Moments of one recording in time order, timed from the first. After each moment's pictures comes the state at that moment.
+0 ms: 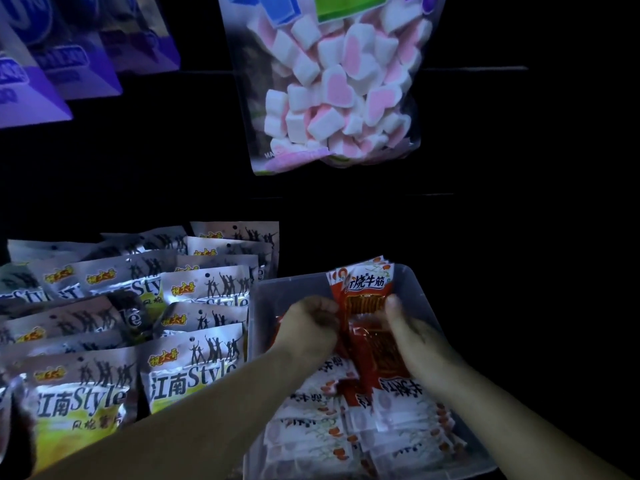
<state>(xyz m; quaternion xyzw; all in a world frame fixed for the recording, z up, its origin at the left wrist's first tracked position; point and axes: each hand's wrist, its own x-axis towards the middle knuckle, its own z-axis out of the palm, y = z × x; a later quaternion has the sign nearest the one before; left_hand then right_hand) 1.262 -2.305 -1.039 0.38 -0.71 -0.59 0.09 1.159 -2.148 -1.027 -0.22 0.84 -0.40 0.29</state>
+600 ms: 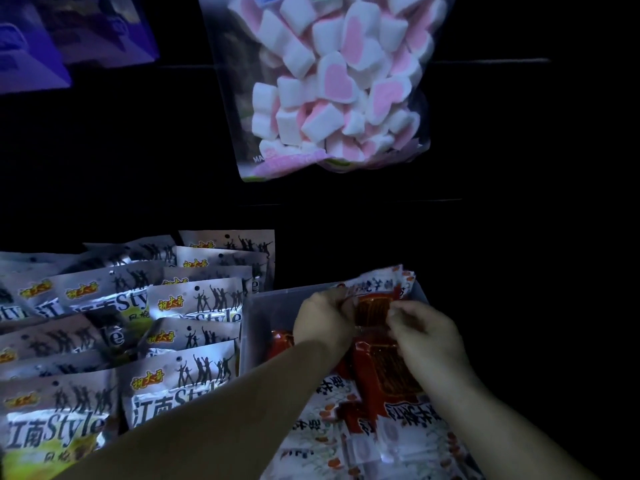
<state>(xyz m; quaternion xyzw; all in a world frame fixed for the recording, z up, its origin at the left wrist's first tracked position) 1.203 -2.319 -1.078 0.35 -0.81 -0.44 0.17 1.152 -2.172 -1.031 -0.11 0.81 -0.55 0.18</state>
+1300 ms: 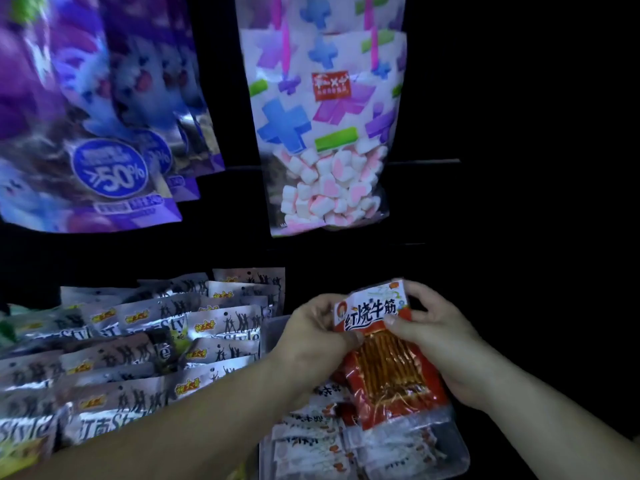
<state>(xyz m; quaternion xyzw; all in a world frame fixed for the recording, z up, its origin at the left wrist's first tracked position) 1.298 -2.265 -0.906 0.25 -0.66 -0.69 0.12 1.179 -2.123 -0.904 -0.20 0.71 -0.61 0.28</state>
